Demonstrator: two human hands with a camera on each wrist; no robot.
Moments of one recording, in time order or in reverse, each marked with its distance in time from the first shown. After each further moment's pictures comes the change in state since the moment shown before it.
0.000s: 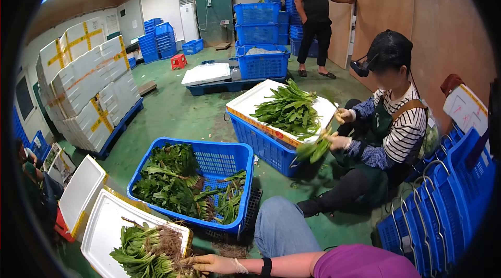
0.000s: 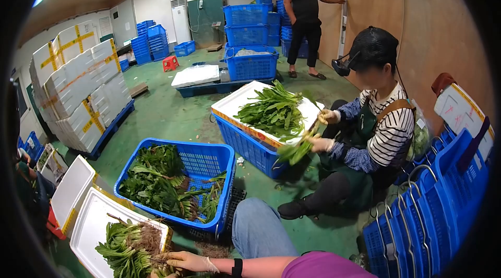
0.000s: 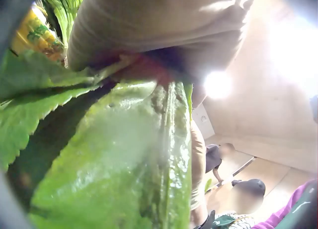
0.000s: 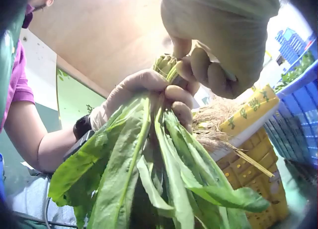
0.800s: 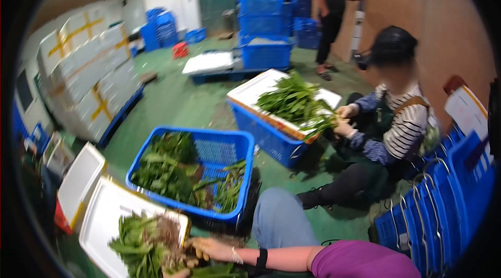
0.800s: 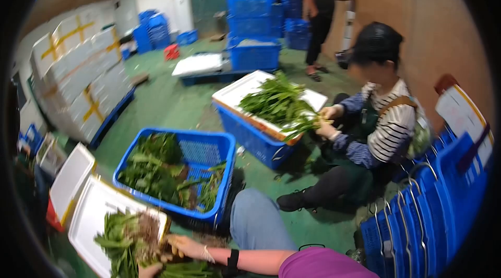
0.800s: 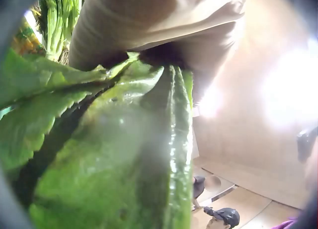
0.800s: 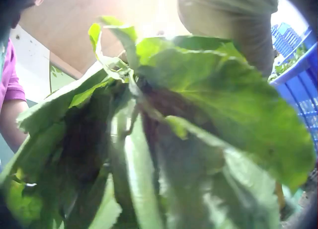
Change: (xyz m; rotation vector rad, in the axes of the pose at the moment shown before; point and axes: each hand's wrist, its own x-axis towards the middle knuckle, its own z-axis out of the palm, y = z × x) left_hand 0.003 0.043 0.002 -0.215 -0.073 0.146; right_hand 0.014 0.035 -0.017 -0.118 0.377 -0.061
